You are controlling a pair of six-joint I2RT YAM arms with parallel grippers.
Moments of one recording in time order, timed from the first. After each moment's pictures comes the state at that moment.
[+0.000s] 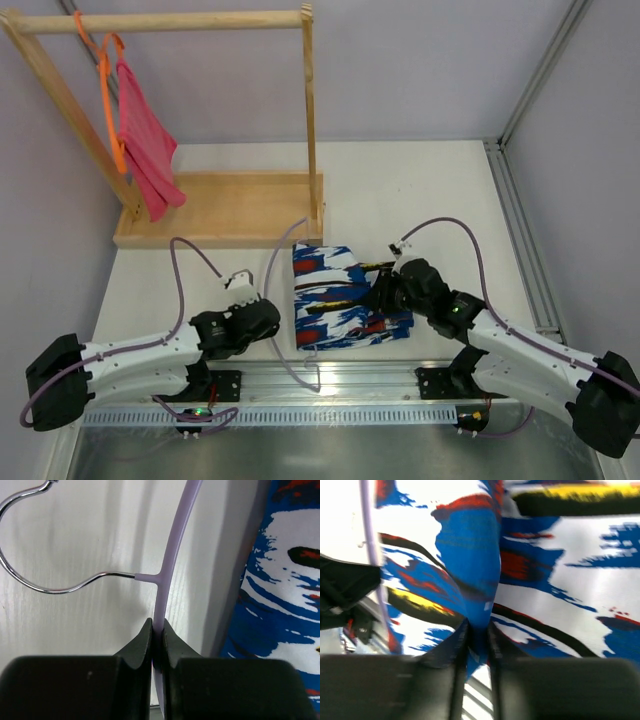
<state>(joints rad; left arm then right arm) -1.08 0.93 0.38 -0.46 -0.56 -1.23 0.77 0.86 0.46 -0.20 -0.06 0.71</state>
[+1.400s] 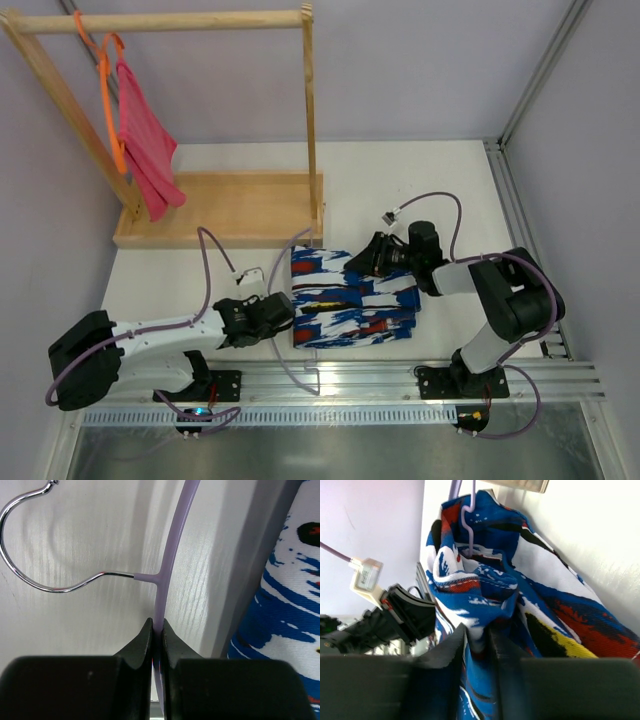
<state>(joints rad) -1.07 1.14 0.50 -0.56 -0.50 -1.23 0.34 1.63 0.50 0.67 -0.80 0.85</state>
